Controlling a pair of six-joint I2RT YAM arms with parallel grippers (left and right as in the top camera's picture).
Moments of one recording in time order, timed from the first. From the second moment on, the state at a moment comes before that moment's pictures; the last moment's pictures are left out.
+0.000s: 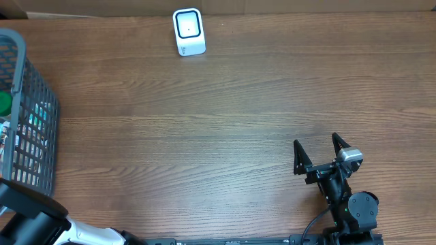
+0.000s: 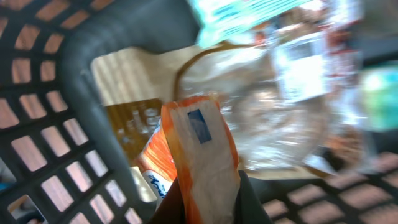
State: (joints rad) left arm 0.95 1.84 1.65 -1.12 -0.09 -0.21; right arm 0.13 0.01 0.02 -0.02 -0.09 0.15
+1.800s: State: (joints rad) left arm -0.69 1.97 1.70 -1.15 -0.50 -0.29; right arm 0.13 0.01 0.02 -0.02 -0.09 0.15
